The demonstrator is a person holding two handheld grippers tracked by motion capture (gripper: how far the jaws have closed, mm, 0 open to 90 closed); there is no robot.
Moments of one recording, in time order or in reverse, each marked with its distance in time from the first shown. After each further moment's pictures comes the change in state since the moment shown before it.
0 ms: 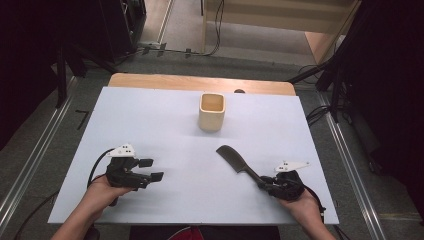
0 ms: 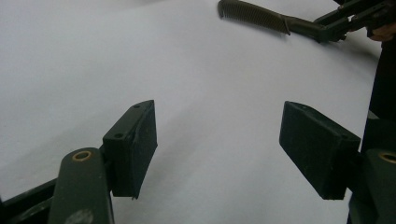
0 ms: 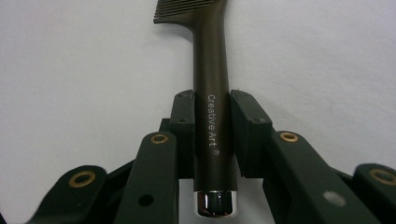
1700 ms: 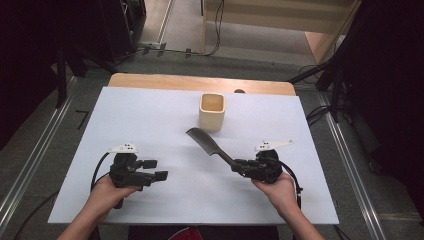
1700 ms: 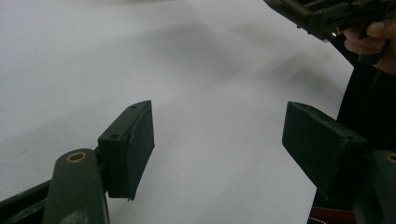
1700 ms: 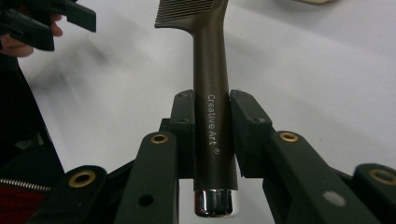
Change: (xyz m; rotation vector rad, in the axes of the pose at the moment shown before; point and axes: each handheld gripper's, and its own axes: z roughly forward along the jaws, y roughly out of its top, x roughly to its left) left arm -0.008 0.007 0.003 -0.011 -0.060 -0.129; right arm 0.038 0.077 0.009 -0.118 0.225 0.040
